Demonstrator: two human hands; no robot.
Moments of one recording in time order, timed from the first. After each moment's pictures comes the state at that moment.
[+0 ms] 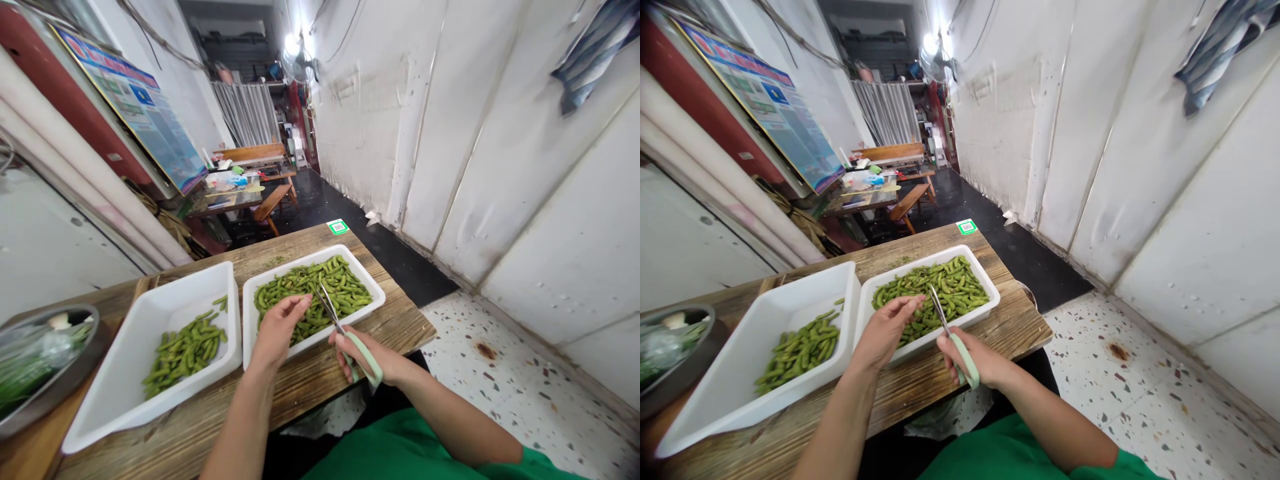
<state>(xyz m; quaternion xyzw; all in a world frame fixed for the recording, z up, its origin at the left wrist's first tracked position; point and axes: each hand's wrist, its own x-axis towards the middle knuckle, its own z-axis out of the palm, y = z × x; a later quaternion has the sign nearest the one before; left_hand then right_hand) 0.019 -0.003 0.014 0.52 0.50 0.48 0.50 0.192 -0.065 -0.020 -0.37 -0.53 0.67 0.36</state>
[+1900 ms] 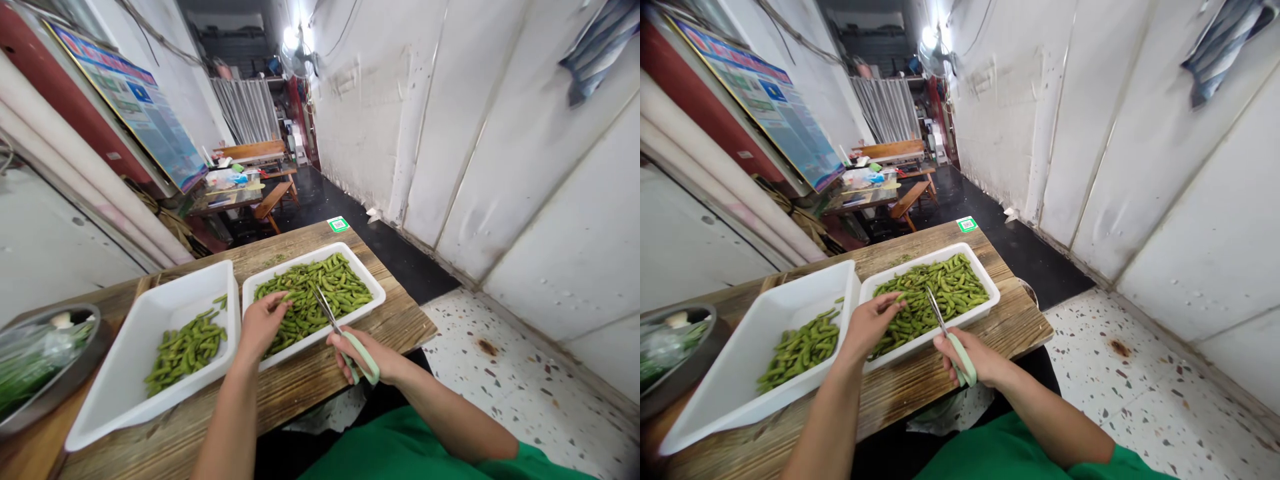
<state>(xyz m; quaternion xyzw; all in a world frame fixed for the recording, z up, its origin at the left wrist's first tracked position) -0.025 0.025 0.003 0.66 0.61 0.35 0.26 0.189 -0.062 -0.025 -0.37 -0.49 0.71 0.35</state>
